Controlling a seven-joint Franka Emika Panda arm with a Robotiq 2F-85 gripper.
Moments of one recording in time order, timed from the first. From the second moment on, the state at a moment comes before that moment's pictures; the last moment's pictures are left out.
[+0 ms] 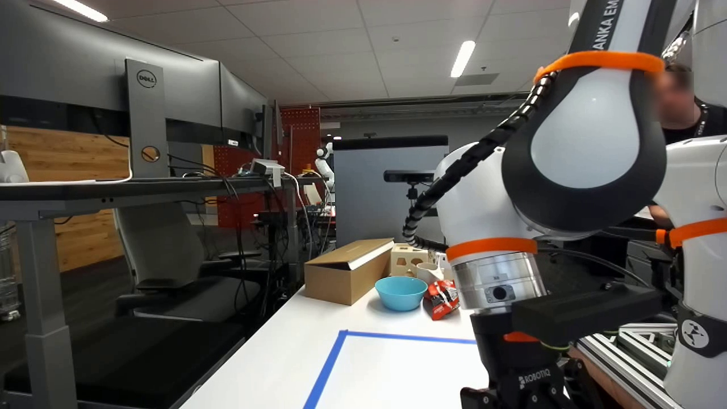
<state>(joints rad) 0.16 0.04 0.18 -2.70 0.82 2.56 0.70</state>
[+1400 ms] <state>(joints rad) 0.16 0.16 0.16 -2.63 0.82 2.57 0.69</state>
